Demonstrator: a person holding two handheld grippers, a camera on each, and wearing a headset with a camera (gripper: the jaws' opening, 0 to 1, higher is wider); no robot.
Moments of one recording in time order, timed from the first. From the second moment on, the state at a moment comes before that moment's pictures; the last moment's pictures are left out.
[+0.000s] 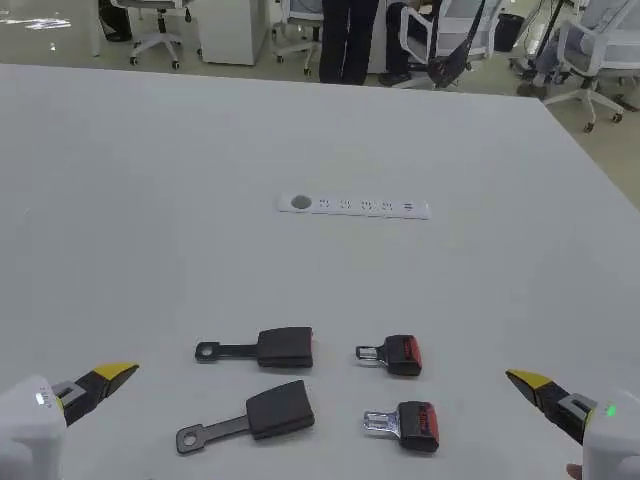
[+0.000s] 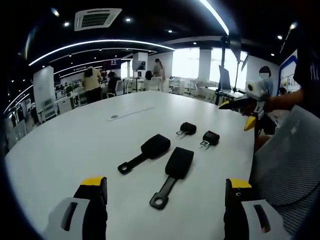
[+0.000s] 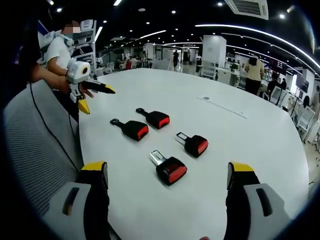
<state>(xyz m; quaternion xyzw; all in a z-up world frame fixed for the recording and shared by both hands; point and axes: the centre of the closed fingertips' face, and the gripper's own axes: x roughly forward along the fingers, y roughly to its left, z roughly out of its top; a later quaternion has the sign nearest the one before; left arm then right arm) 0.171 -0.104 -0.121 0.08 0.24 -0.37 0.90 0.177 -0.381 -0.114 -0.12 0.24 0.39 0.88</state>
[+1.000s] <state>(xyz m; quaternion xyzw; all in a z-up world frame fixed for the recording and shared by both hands) 0.173 -0.103 -0.121 0.08 0.24 -0.37 0.90 0.176 -0.381 -0.111 -0.12 0.23 0.39 0.88</state>
